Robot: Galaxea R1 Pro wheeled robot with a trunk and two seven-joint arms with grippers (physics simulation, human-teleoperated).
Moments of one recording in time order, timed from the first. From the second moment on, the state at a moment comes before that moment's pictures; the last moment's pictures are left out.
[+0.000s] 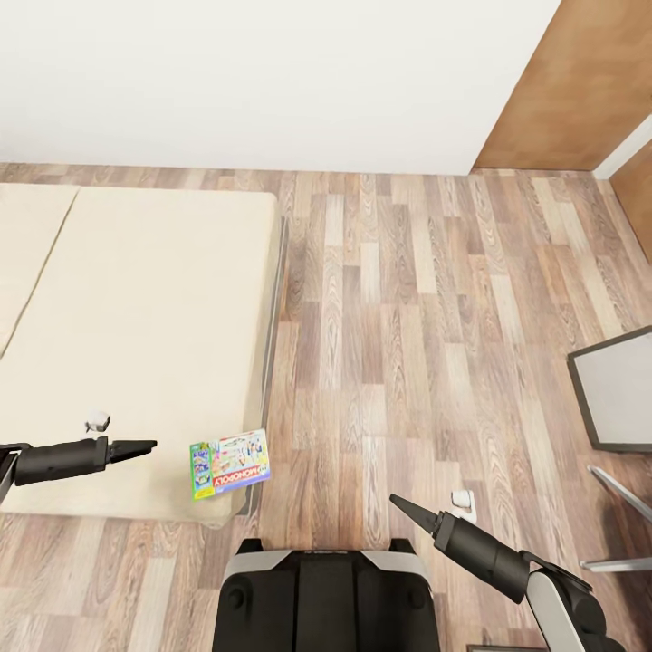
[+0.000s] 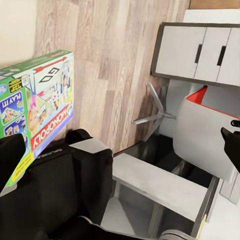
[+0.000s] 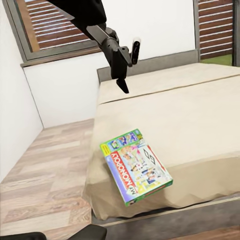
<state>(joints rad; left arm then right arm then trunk) -0.81 0.53 0.27 -0.59 -0.13 0.69 -1.56 -0.12 -0.08 -0.14 -1.47 -0.64 0.75 0.88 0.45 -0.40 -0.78</state>
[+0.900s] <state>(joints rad) -0.79 0.51 0.27 -0.58 -0.13 0.77 -1.56 -0.11 -0.08 -0.20 -1.47 -0.64 0.75 0.89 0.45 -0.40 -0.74</state>
